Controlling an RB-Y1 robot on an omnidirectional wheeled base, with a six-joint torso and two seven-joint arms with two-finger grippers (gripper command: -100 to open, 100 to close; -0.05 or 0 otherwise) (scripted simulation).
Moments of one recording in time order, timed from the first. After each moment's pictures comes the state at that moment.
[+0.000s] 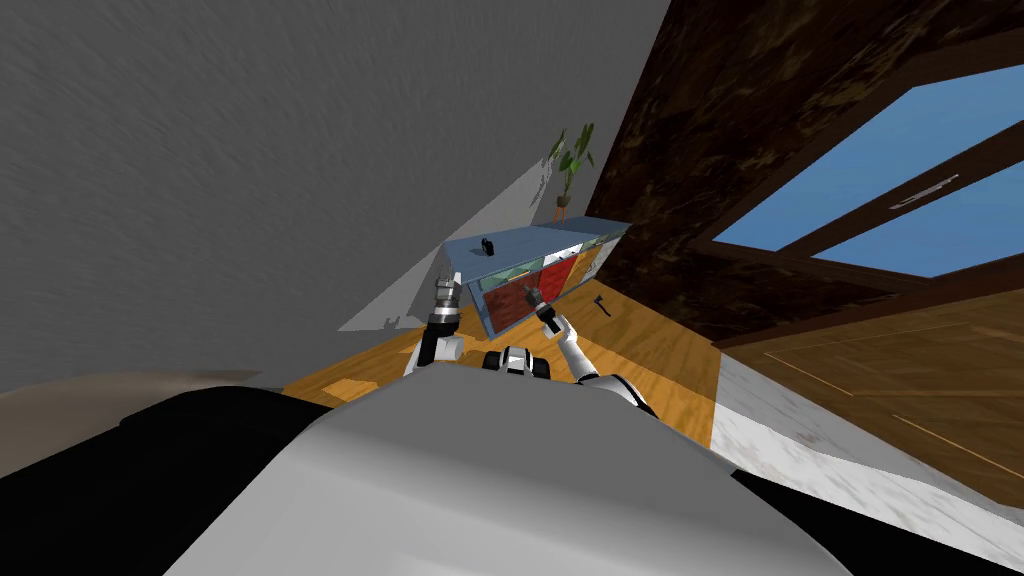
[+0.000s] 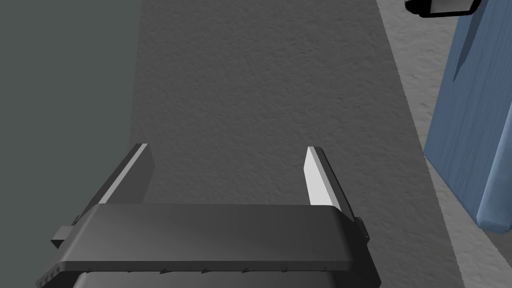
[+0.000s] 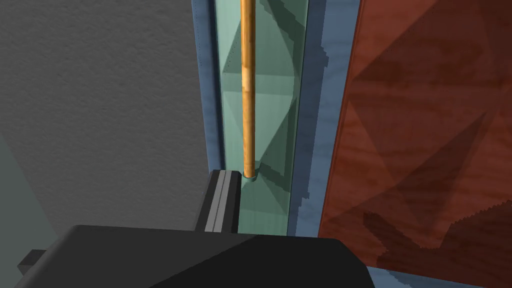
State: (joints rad) left arm 0.47 0.02 -0.05 -2.24 -0.01 -0.36 -0.16; right arm -0.33 -0.08 0.21 -0.99 0.57 -0.65 2.36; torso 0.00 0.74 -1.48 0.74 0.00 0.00
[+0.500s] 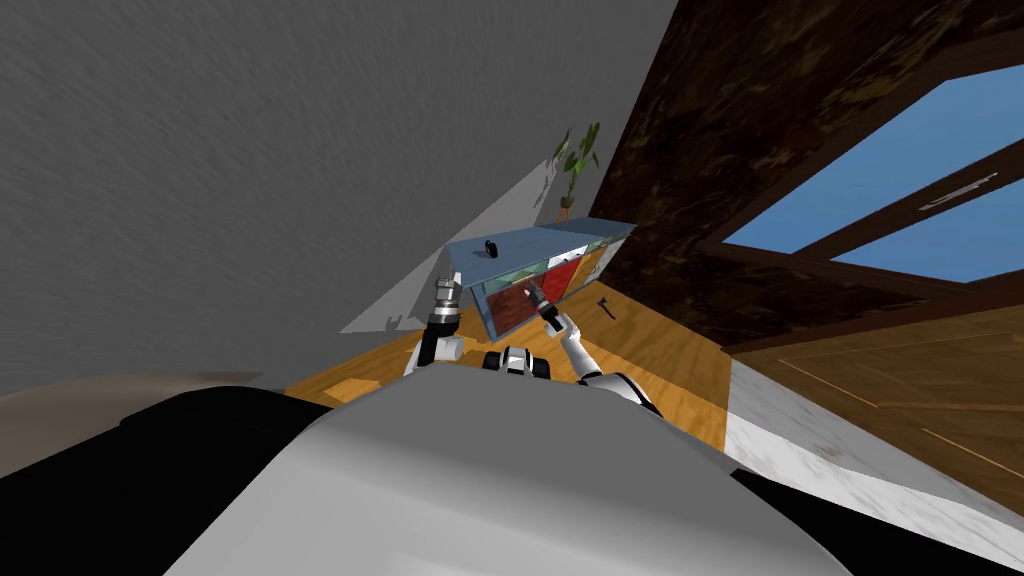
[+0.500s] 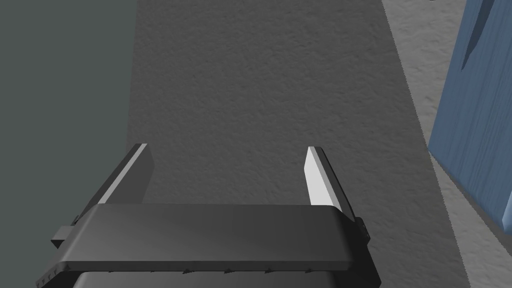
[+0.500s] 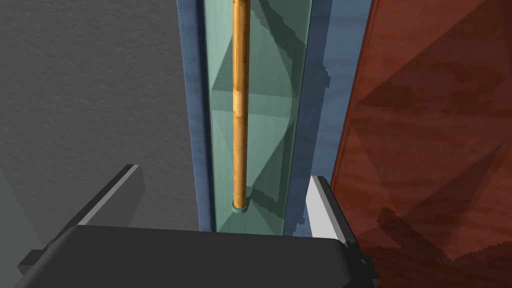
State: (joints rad) left arm 0.47 0.02 -0.05 -2.24 -0.01 -0.36 -0.16; right arm -0.34 -0.11 0.21 -0.99 0.57 -0.63 2.35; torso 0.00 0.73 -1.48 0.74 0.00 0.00
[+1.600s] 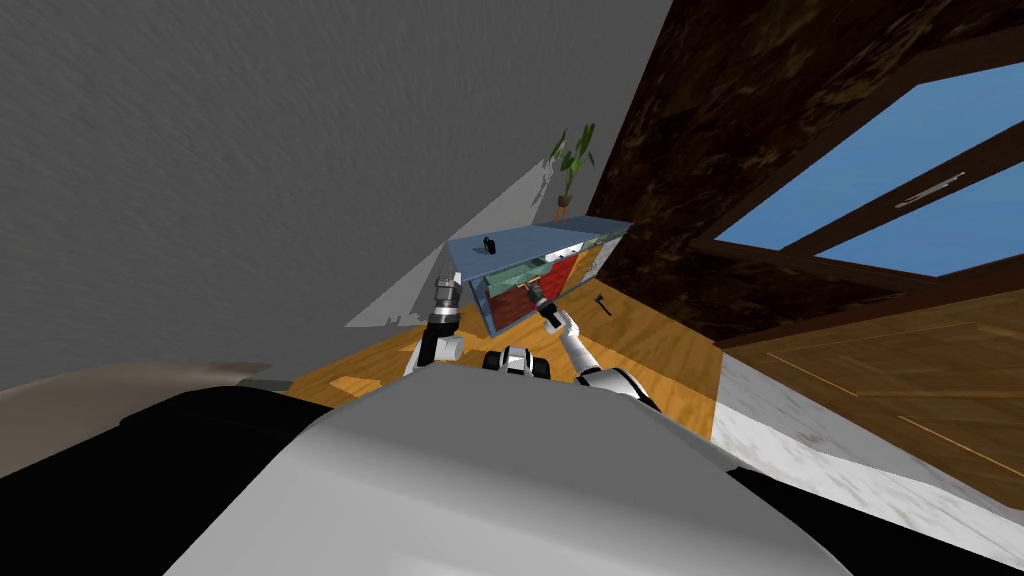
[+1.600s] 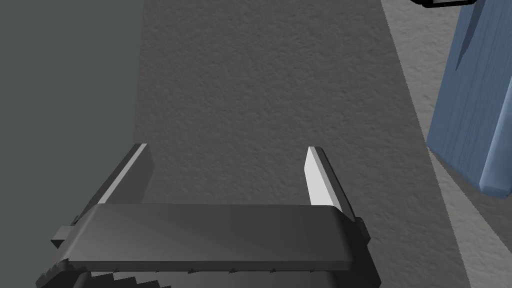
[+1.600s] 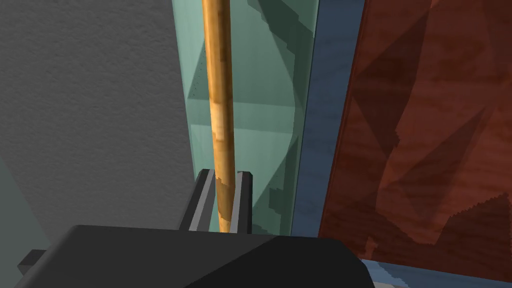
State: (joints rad) left arm 0.47 0.02 -0.05 -2.24 -0.01 -0.36 -0.16; right arm -0.38 -0.11 0.22 -0.99 0.58 -0.59 2.31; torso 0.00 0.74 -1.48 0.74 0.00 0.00
